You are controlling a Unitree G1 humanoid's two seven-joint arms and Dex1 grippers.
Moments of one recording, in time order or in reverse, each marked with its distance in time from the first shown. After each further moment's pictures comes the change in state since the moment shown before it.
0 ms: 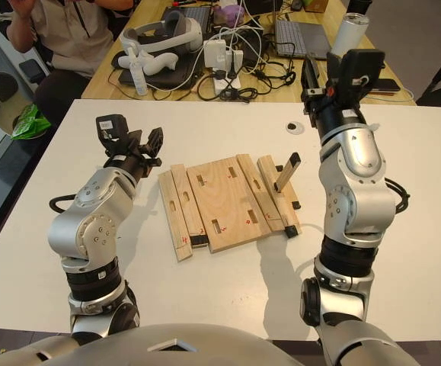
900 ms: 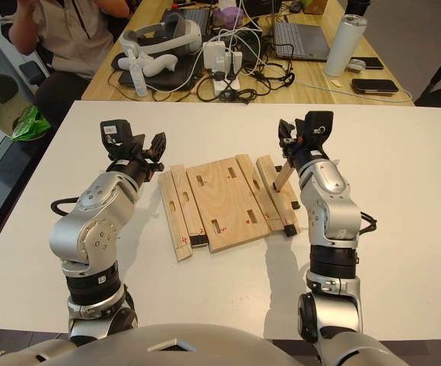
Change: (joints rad) left arm 0.016 0.007 -0.025 -0.010 -0.009 -0.001 0.001; right arm 0.112 0.032 0.067 0.279 -0.015 -0.087 0.087
